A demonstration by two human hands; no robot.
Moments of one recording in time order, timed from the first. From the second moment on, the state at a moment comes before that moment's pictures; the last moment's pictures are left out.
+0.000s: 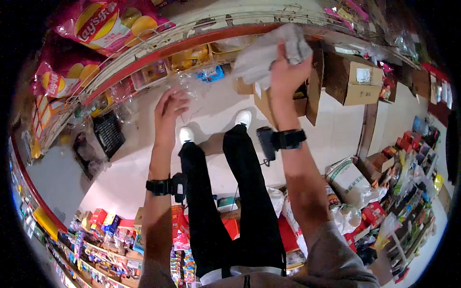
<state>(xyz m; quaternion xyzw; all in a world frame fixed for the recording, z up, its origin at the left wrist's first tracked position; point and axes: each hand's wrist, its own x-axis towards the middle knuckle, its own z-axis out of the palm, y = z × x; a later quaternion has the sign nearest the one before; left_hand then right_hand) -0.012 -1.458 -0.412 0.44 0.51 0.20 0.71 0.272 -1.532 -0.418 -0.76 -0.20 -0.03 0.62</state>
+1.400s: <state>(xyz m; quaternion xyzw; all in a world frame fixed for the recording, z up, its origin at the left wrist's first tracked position) 0.033 -1.464 -0.395 0.35 0.44 0.17 0.81 0.350 -1.556 -0.386 -0.68 0.02 0.16 0.71</state>
